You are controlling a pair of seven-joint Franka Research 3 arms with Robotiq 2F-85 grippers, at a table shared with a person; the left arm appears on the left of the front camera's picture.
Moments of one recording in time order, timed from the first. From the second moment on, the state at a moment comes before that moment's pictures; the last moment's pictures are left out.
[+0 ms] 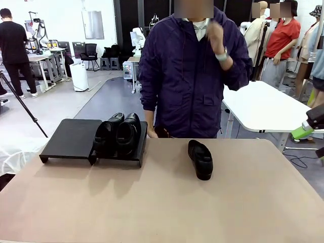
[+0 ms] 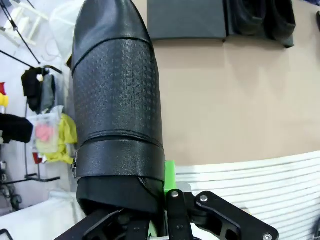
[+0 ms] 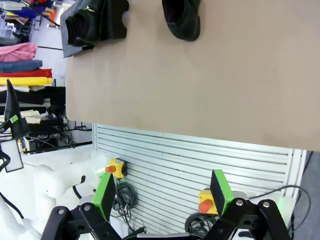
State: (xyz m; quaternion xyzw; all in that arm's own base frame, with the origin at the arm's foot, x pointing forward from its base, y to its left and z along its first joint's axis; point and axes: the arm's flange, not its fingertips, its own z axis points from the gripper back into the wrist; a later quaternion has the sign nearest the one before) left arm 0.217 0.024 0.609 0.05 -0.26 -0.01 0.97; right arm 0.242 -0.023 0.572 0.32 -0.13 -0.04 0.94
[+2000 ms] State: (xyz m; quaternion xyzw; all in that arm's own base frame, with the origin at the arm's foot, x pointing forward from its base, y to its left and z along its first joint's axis) left arm 0.491 0.034 0.513 -0.04 -0.33 -0.03 0.94; right arm 0.242 -0.024 0.572 0.32 -0.13 -0.04 0.94
